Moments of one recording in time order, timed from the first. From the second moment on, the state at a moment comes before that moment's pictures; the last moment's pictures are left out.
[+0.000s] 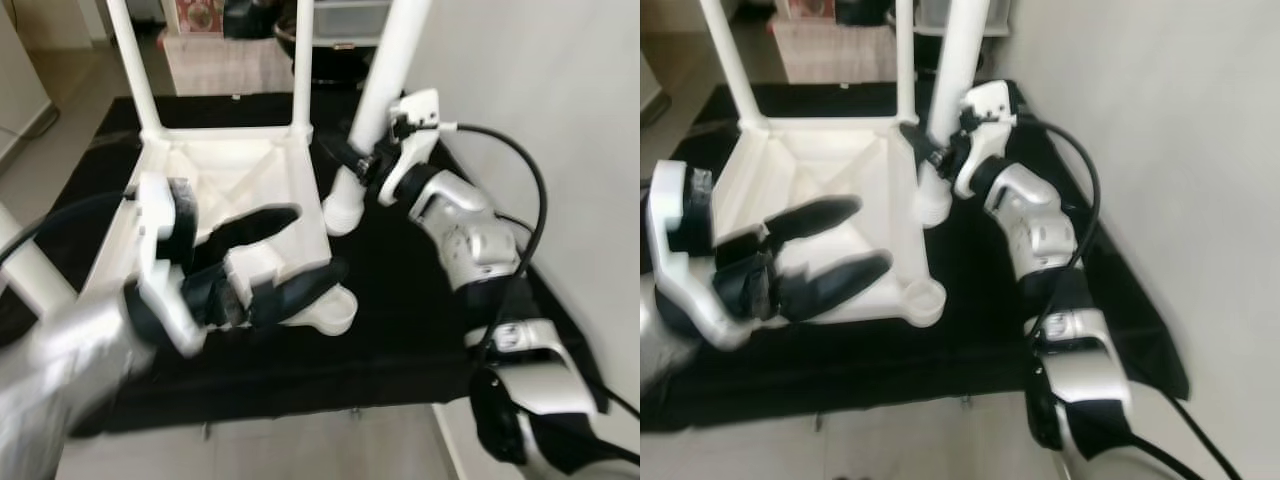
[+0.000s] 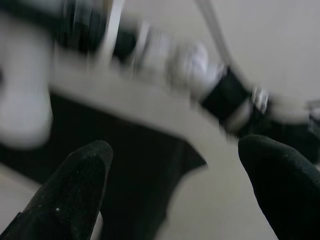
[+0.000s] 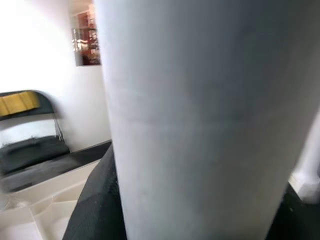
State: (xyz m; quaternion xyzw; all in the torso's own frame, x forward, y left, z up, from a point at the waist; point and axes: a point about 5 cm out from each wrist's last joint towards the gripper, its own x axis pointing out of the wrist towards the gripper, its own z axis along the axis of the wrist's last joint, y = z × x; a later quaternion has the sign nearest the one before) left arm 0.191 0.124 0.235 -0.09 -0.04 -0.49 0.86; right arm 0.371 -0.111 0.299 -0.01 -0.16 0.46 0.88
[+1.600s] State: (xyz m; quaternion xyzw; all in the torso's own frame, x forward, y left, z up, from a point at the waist) left arm 0.122 0.101 0.182 -0.08 0.02 -0.38 0.92; right arm 0.303 -0.091 0.292 -0.07 -0.14 0.79 0.60
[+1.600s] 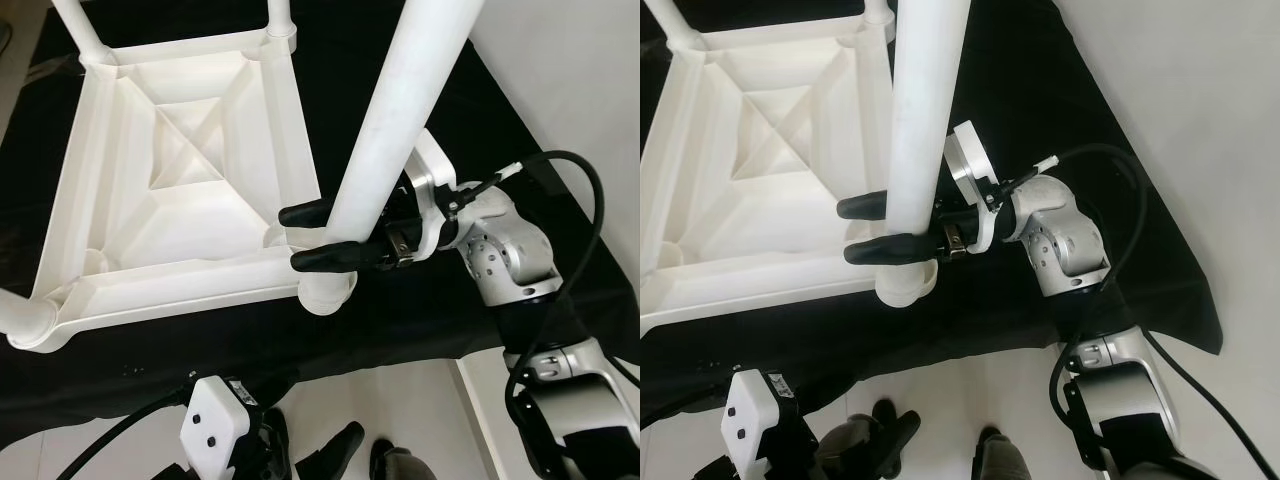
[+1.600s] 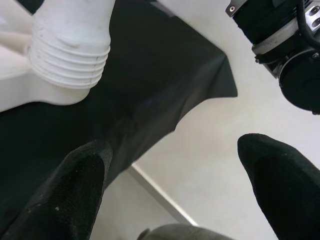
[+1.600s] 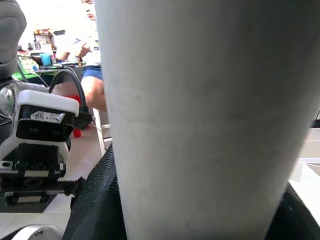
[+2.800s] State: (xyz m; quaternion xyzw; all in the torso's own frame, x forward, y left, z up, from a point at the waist) left arm 0.128 0.097 0.179 -0.09 0.00 -0.37 0.92; right arm 0.287 -0.074 0.285 -0.17 -0.12 0.83 0.51
